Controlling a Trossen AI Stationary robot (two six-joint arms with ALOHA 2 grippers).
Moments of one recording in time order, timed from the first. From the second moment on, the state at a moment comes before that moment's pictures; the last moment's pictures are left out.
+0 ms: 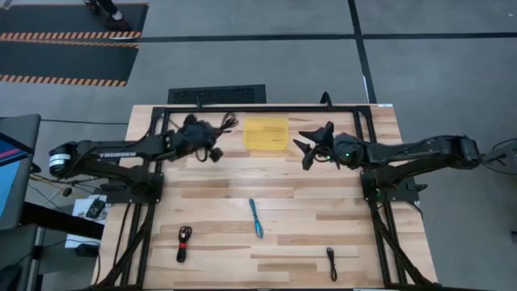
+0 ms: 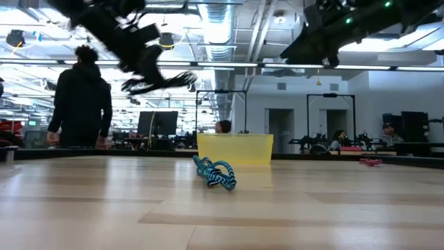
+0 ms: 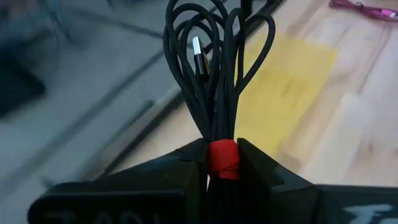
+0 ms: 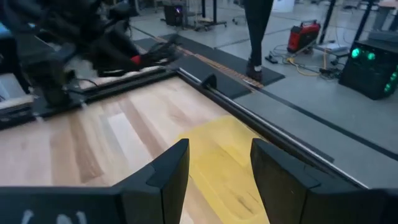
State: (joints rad) left arm 0.28 1.10 0.69 -0.14 -0.46 -0.01; right arm -0.07 1.01 0.57 0.22 0.50 0.18
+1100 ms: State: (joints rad) left arm 0.27 1.92 1.21 0.08 -0.37 0.57; right arm 0.05 0.99 0.57 0.09 0.68 0.16
